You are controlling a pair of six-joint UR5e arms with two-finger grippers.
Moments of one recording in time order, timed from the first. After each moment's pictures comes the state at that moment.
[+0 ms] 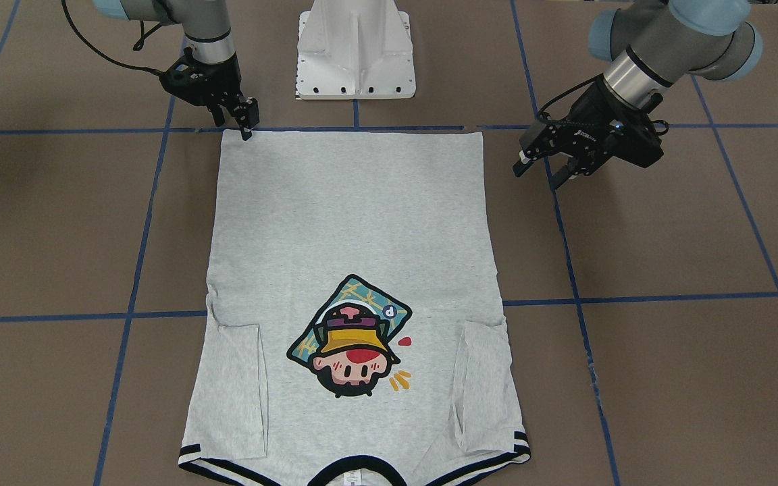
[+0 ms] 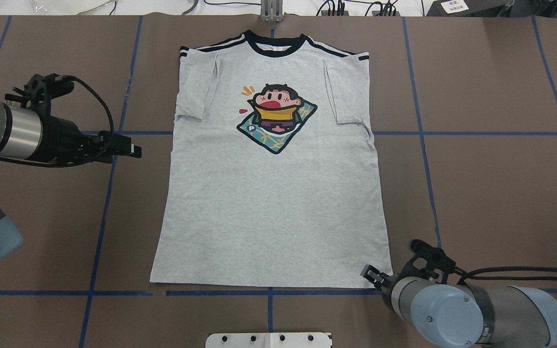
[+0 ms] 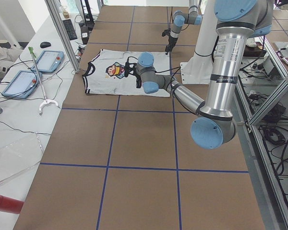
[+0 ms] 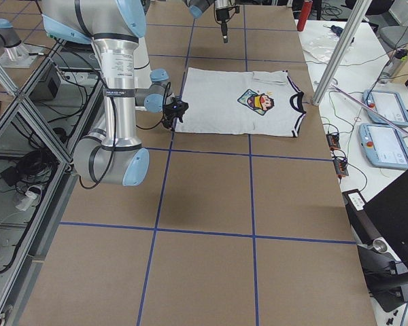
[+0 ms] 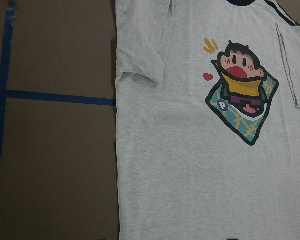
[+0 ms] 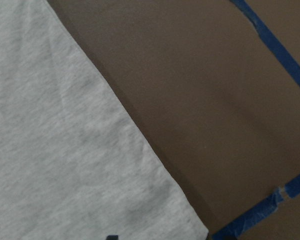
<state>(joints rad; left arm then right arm) -0.80 -1.72 -1.92 -2.29 -2.11 -1.27 0.10 -1.50 2.09 -1.43 1.46 2.11</state>
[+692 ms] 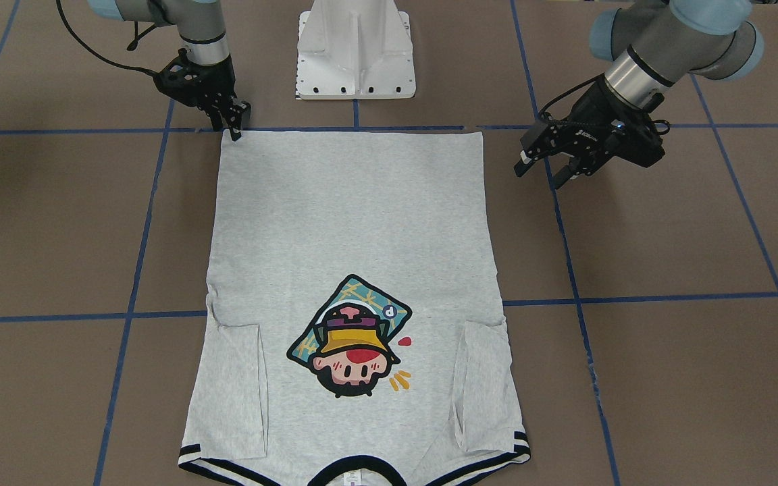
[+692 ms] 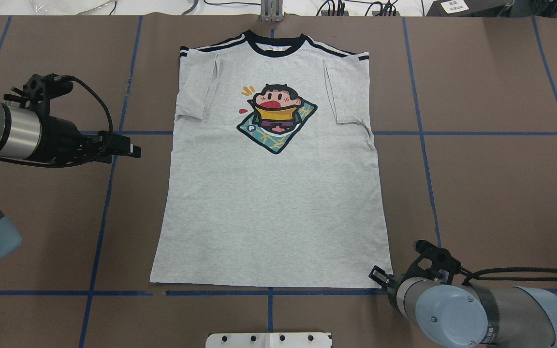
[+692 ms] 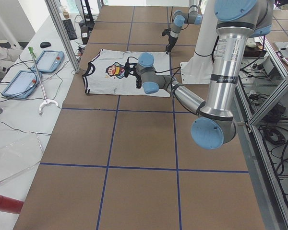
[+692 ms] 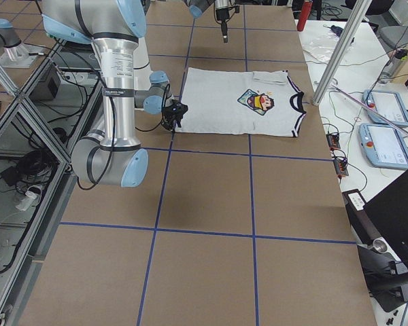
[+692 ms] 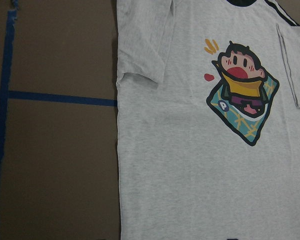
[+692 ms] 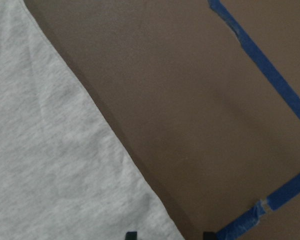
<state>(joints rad) -0.80 -1.71 -1.93 -2.29 -2.11 -1.26 0.10 -1.52 2.10 -1.43 1.45 2.11</state>
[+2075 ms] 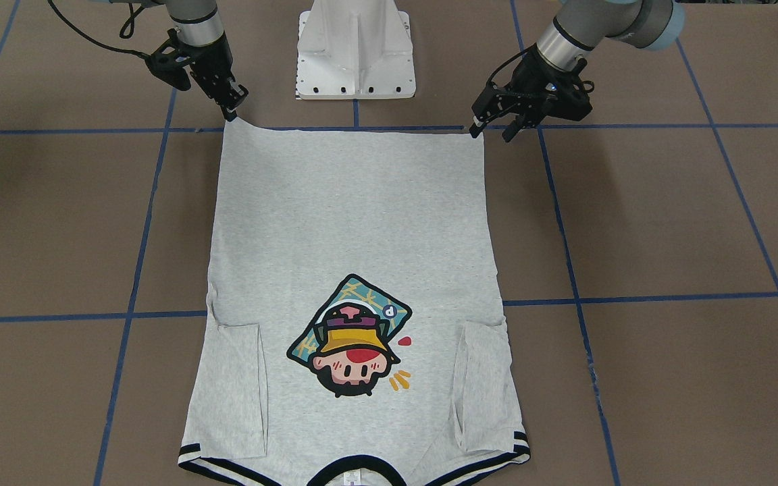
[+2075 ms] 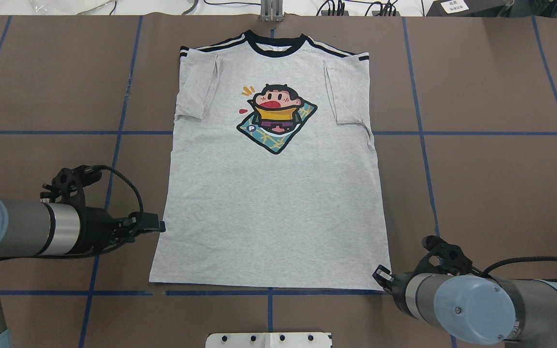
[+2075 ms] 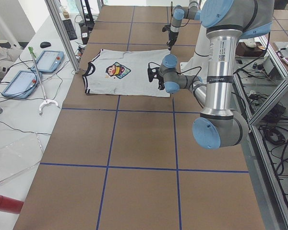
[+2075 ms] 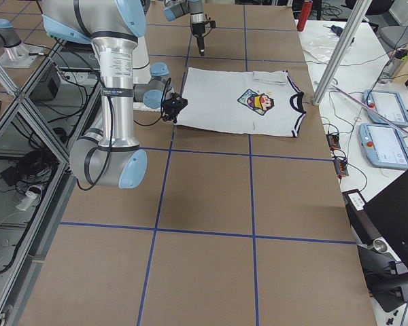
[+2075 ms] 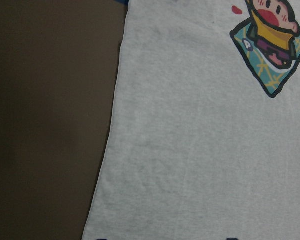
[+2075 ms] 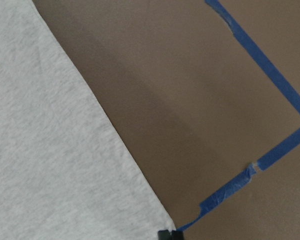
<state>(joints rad) -0.40 -1.57 -2.10 -2.20 -1.77 -1.61 0.14 -1.54 2.19 -1.43 1.55 2.15</state>
